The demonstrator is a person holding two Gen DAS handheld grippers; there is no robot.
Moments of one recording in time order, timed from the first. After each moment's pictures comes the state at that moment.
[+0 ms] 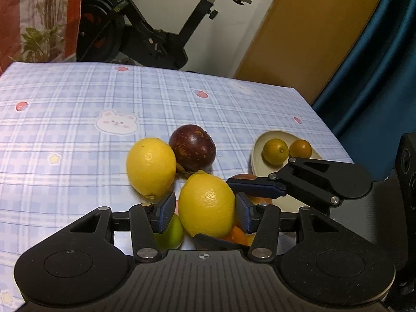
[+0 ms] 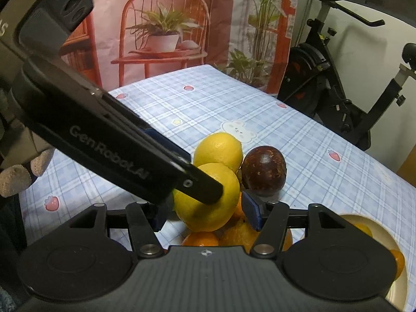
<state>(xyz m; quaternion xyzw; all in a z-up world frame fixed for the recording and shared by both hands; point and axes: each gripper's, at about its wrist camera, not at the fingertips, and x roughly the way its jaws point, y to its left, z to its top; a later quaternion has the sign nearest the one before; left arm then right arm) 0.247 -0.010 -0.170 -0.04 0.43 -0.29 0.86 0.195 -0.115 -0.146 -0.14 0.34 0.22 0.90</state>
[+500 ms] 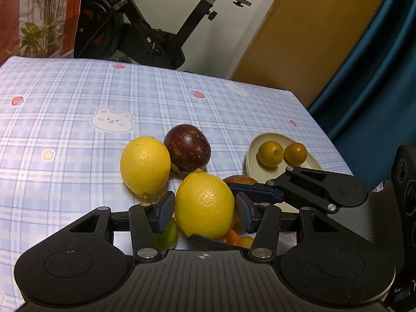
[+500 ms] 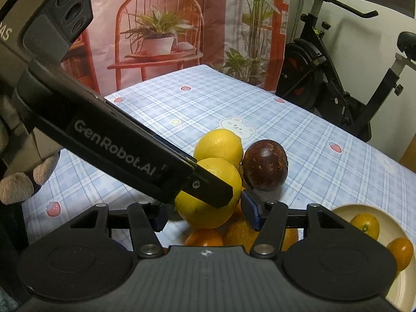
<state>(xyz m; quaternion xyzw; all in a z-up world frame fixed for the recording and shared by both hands) 0.245 -0.009 -0.169 -0.06 0.42 -0.30 0.85 0.193 -0.122 -0.148 -0.10 0.34 0.21 0.91</state>
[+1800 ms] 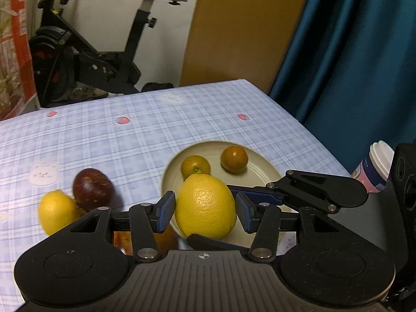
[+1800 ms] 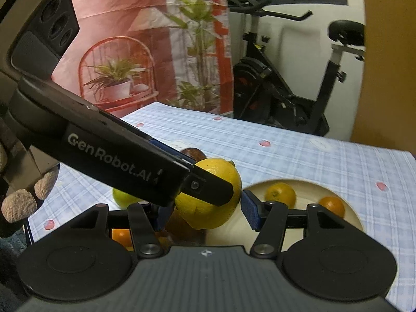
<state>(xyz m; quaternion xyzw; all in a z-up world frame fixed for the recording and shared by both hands) 0.219 -0.126 -0.138 0.05 0.39 -0.35 0.85 0.129 -0.216 -0.117 0.00 0.28 0.12 0.95</state>
